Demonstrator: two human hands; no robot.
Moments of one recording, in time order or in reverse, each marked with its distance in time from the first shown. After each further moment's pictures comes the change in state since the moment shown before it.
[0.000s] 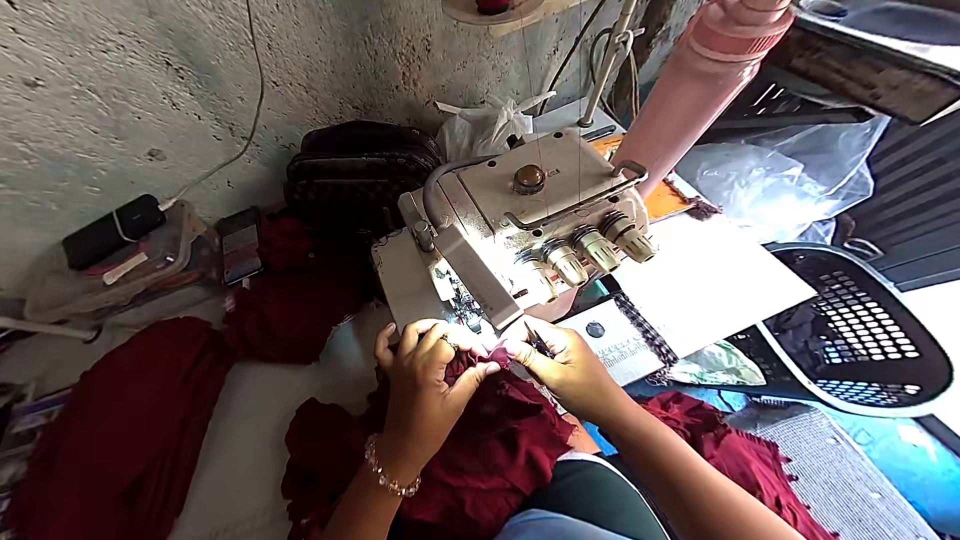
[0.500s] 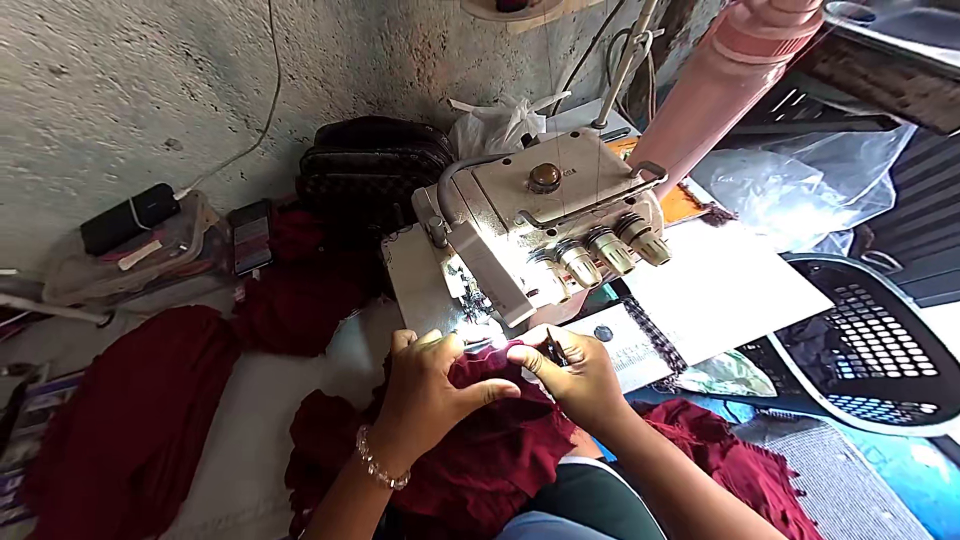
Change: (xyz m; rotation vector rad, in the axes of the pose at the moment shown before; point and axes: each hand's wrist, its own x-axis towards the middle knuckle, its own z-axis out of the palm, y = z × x) left_hand 0.004 -0.004 -0.015 -0.059 -0.155 -0.007; right_hand -0.006 0.001 0.010 -0.092 0.193 -0.216
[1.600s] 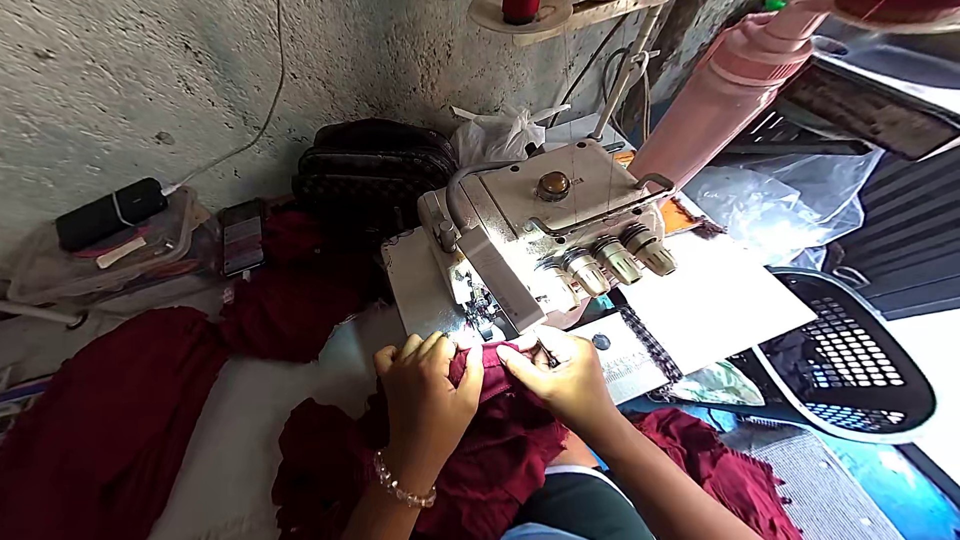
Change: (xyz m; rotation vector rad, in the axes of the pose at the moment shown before) left_hand 0.000 0.011 0.020 0.242 0.244 -0.153; right_hand 0.005 0.010 0.014 -0.259 0.096 -0.009
